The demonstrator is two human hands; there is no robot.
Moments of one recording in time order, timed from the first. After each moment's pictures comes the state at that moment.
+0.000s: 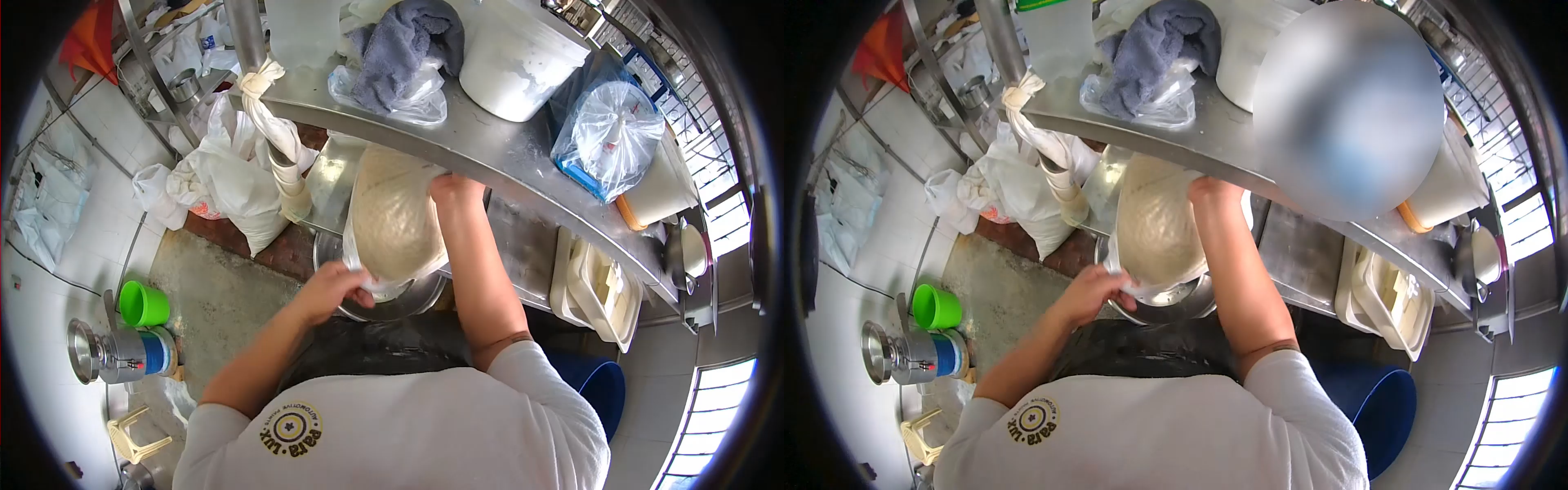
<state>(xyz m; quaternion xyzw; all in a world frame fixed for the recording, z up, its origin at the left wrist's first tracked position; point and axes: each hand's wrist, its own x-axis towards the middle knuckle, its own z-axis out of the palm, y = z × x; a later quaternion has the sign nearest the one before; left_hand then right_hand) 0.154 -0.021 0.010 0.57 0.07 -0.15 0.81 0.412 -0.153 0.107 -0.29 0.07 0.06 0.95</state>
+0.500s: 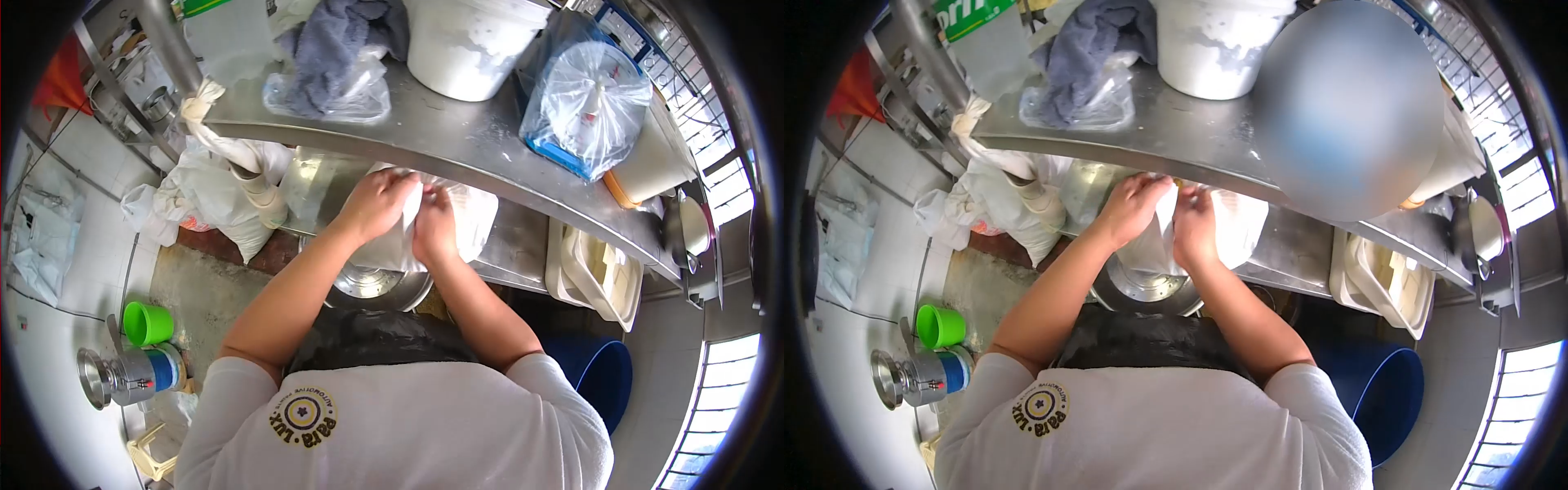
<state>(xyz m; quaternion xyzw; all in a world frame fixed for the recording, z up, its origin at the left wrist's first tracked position) 0.324 -0.079 0.084 0.78 -0.06 0.14 0.61 0.356 -0.213 0.031 -0.54 0.05 0.06 0.84</state>
